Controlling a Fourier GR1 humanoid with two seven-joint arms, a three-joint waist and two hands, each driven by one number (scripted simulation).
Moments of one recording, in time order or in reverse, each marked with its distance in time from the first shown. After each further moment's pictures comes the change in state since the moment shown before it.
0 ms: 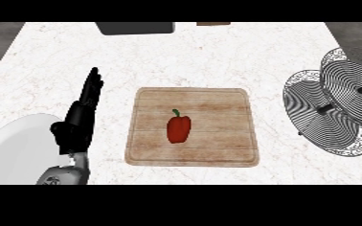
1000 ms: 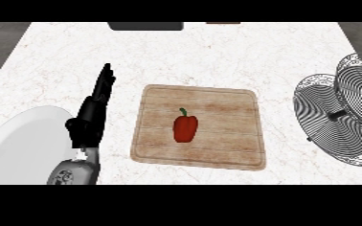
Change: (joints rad) left arm -0.046 -0.040 -0.027 0.028 -0.024 -0.007 -0.010; right arm -0.332 -0.196 -0.013 0.298 -0.129 -0.009 0.134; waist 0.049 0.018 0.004
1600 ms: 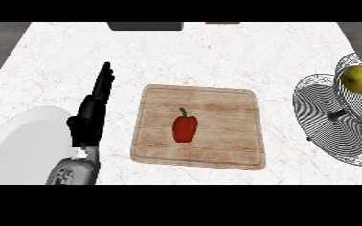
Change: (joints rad) left arm -0.012 0.001 0.010 0.013 -0.011 0.001 -0.001; right arm -0.036 0.109 -0.068 0.270 -0.058 -0.128 -0.002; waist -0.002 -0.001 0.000
